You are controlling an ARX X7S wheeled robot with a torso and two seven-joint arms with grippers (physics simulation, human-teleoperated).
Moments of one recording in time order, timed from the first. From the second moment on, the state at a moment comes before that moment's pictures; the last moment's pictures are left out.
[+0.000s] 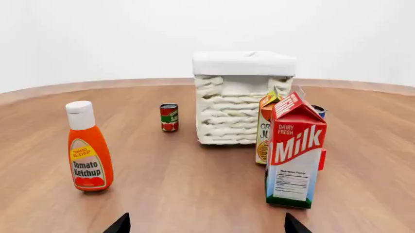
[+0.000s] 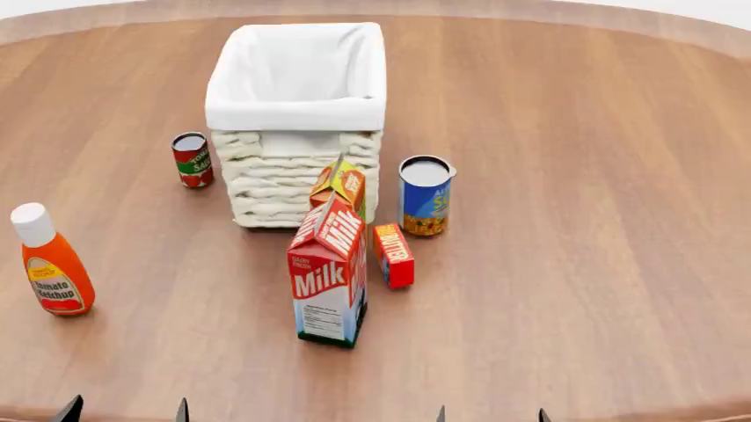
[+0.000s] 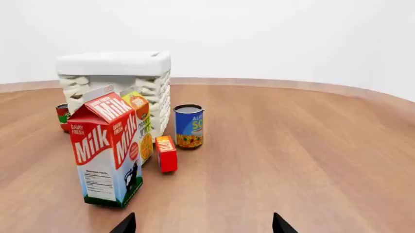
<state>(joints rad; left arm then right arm) 0.00 0.00 0.00 0.00 0.00 0.00 0.00 0.00 0.00 0.00 0.00 0.00 0.00 0.00</state>
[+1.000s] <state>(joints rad) -0.09 -0.08 0.11 -0.13 -0.11 0.01 -0.13 0.09 0.08 -0.13 0.10 0.05 -0.01 0.09</state>
